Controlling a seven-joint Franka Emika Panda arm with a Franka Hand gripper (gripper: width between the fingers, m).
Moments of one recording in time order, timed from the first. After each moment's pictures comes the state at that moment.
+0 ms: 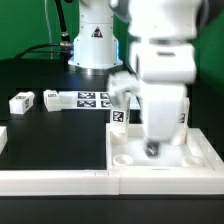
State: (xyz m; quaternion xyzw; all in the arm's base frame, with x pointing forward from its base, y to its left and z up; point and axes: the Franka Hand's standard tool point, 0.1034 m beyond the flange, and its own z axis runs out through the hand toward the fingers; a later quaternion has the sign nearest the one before) arm 0.651 0.000 0.084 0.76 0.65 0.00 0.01
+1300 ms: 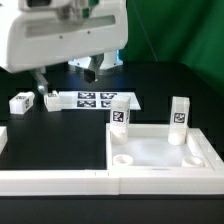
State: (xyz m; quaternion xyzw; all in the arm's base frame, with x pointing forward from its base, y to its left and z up) arm 0.634 -0.093 0.134 0.97 0.26 -0.03 -0.01
